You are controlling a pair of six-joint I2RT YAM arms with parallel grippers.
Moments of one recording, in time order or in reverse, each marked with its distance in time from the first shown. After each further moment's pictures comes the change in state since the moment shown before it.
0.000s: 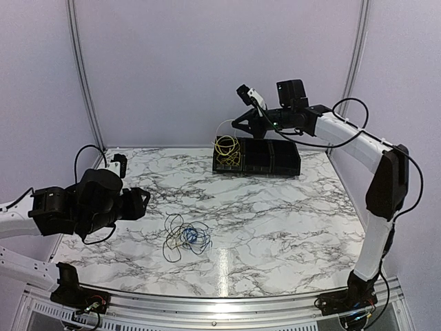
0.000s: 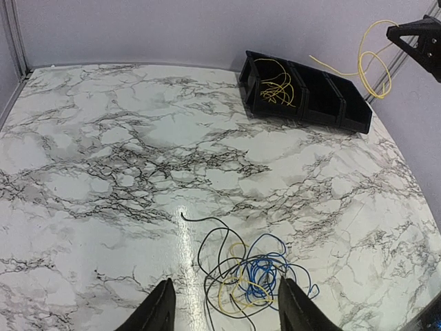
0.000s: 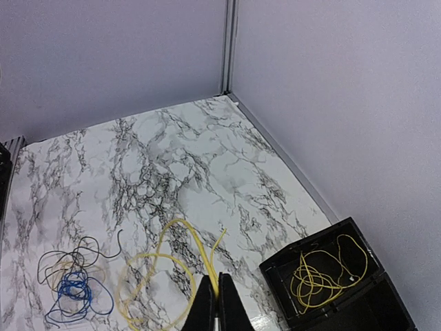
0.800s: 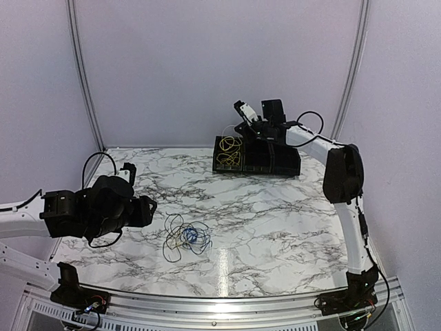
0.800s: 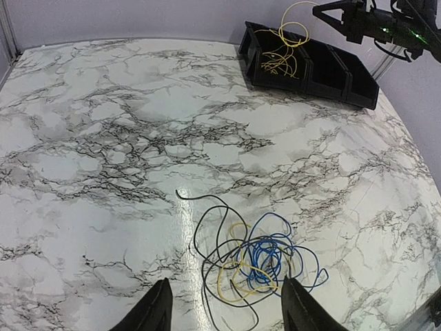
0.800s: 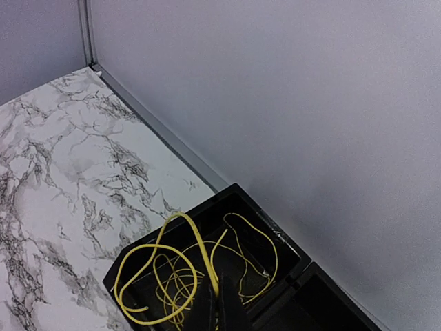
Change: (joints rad) left arm 0.000 0.060 -0.040 0.024 0.051 -0.026; right arm -0.084 0.523 0.388 0.158 0.290 0.027
